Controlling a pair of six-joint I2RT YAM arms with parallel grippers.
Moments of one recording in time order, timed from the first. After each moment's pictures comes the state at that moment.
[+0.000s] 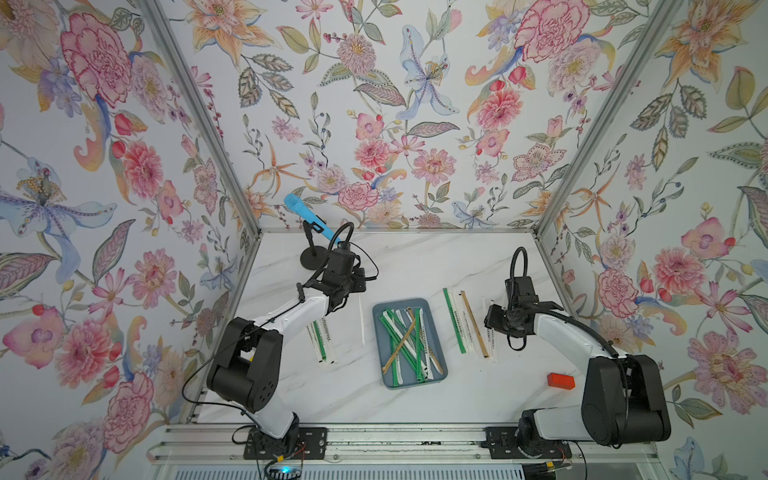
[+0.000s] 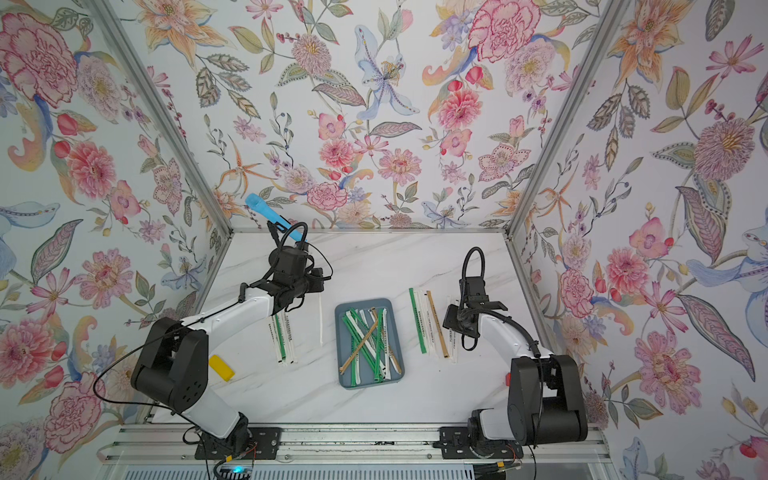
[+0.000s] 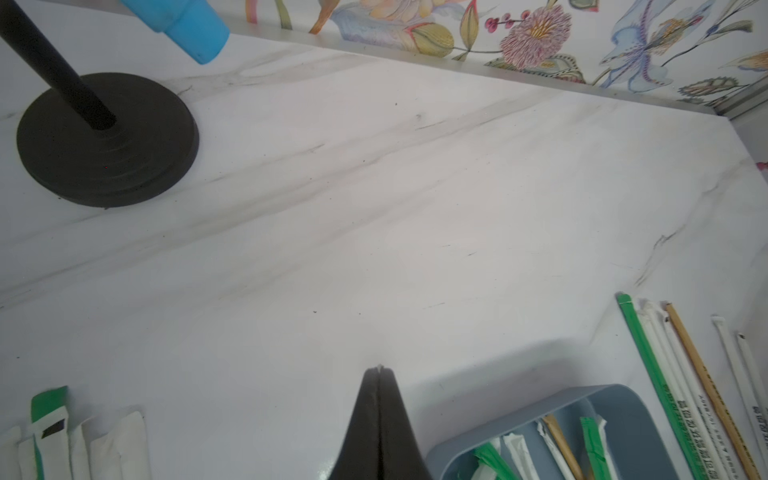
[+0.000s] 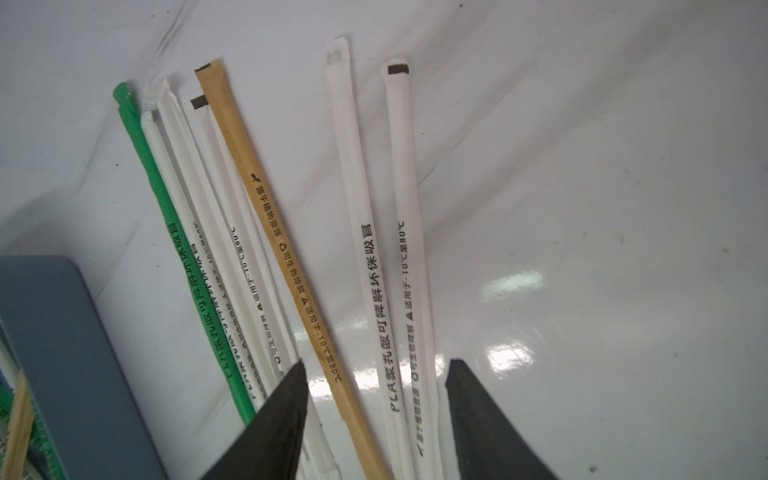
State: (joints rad) left arm -0.43 1.61 1.08 -0.14 -0.06 -0.40; right arm 0.13 1.42 0.82 -0.54 -0.04 0.38
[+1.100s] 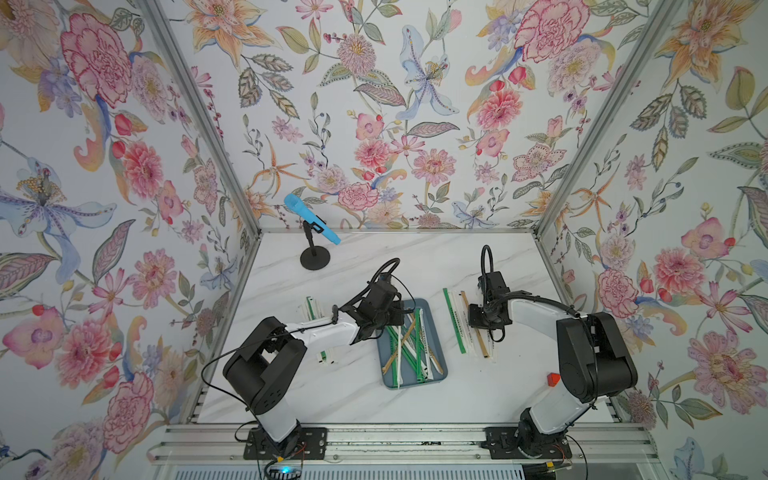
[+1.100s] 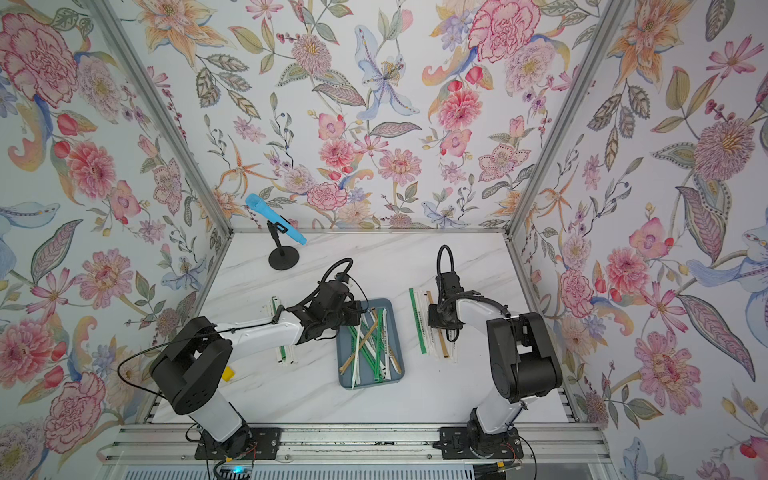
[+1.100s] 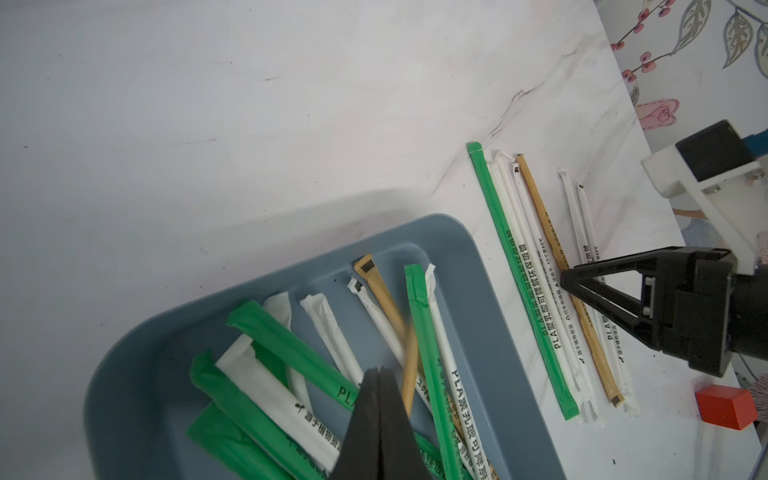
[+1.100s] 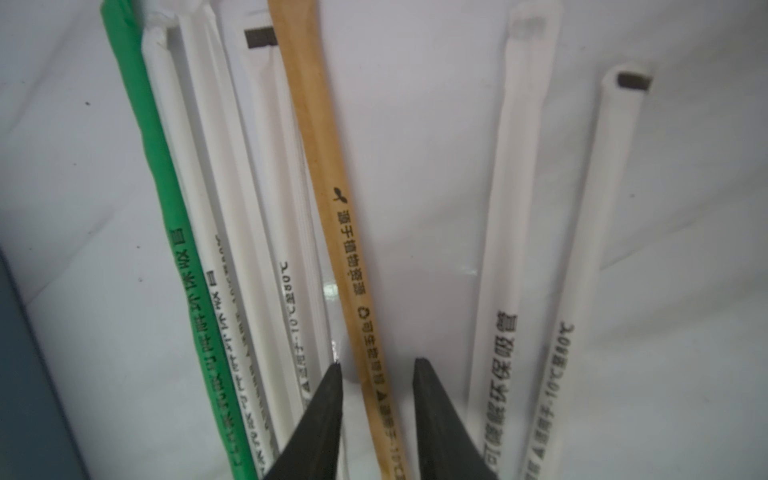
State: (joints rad) left arm -0.73 1.69 0.94 0.01 0.00 -0.63; right arm 0.24 1.67 0.91 -0.46 -0.02 0.29
